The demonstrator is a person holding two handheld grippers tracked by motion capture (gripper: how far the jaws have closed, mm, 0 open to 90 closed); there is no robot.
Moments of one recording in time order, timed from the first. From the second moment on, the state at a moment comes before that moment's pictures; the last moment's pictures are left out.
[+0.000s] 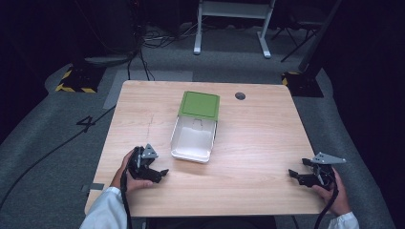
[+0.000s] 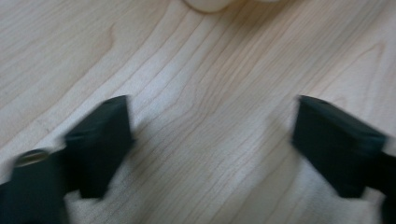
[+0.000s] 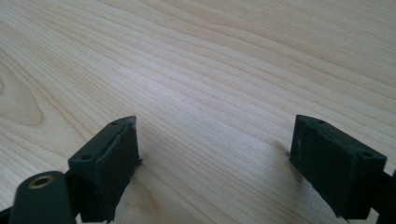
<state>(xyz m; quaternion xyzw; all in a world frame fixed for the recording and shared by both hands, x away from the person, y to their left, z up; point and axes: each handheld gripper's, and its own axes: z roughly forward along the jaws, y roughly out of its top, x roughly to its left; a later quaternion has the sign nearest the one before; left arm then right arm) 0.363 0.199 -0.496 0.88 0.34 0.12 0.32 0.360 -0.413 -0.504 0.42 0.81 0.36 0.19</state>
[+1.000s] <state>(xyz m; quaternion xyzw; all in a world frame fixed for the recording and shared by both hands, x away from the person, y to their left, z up) 0.328 0.166 -0.425 0.87 0.24 0.15 0.41 0.361 -0.413 -0.504 0.42 0.81 0.36 0.19</state>
